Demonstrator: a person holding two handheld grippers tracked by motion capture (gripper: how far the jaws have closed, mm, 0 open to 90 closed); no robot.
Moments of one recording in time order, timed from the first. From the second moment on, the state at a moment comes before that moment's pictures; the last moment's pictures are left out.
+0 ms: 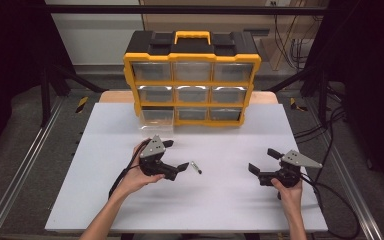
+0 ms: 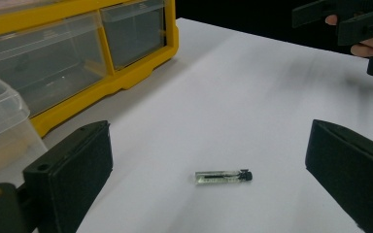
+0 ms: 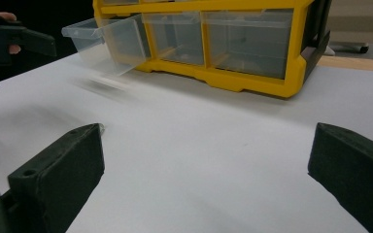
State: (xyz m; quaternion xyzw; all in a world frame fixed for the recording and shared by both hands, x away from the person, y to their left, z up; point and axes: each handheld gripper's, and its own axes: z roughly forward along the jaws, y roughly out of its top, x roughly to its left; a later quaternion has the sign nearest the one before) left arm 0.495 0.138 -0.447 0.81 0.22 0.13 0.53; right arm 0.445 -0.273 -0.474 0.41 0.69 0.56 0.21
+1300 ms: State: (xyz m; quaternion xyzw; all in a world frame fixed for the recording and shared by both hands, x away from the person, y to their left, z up) left arm 0.515 0.087 -0.486 0.87 0.19 0.09 0.44; right arm 0.444 -0.274 -0.473 0.41 0.69 0.56 0.21
